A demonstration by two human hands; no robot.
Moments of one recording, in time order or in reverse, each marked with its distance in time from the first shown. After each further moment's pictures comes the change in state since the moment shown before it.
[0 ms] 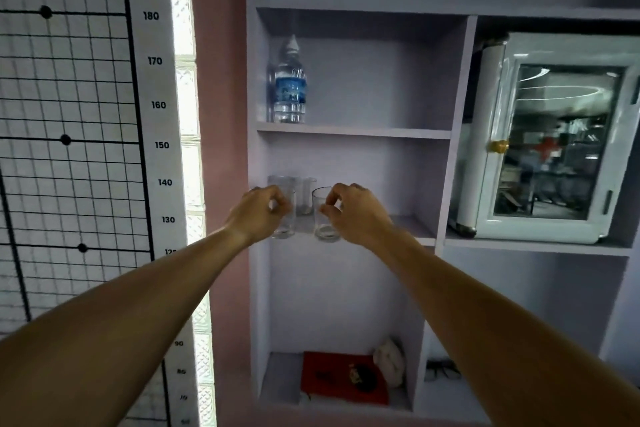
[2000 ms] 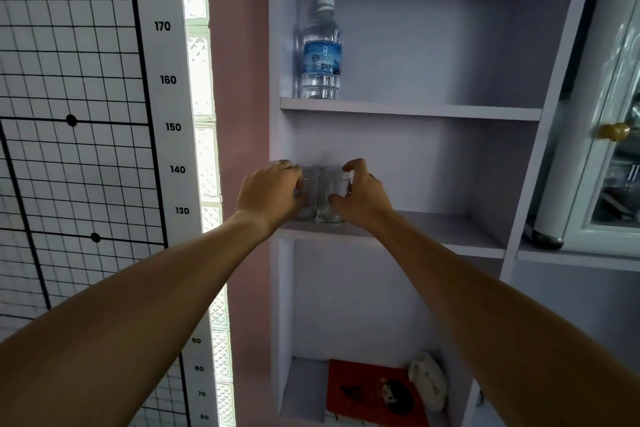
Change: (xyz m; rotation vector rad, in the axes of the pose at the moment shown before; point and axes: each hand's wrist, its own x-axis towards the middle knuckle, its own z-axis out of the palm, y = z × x) left_hand 0.061 -0.052 0.021 0.469 0.208 0.147; right_hand 0.102 0.010 0.086 0.305 -0.006 0.141
